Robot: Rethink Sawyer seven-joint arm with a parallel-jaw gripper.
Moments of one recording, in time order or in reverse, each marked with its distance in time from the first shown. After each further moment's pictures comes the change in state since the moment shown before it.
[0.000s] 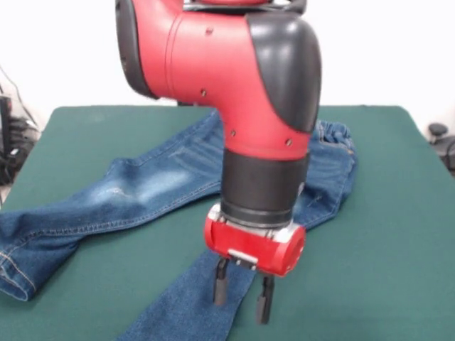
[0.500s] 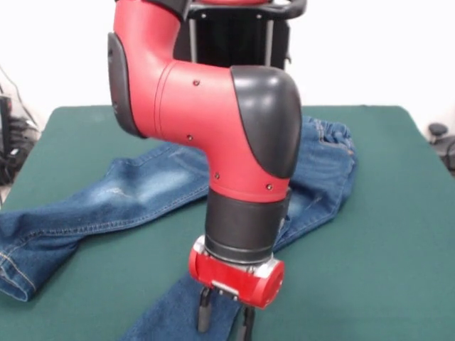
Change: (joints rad) arm -0.008 0.115 -0.028 -0.114 0.002 0.002 0.000
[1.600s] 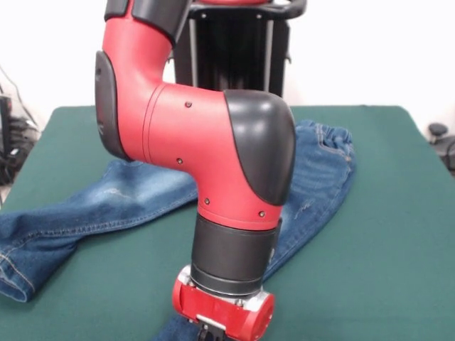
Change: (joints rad) arm 0.000 0.091 -0.039 -0.172 -0.002 -0.001 0.000
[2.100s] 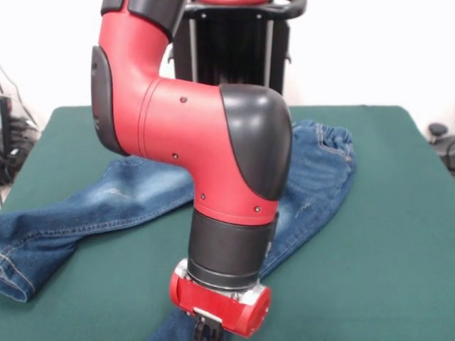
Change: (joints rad) arm -0.008 -0.023 0.005 0.029 -0.003 0.030 0.000
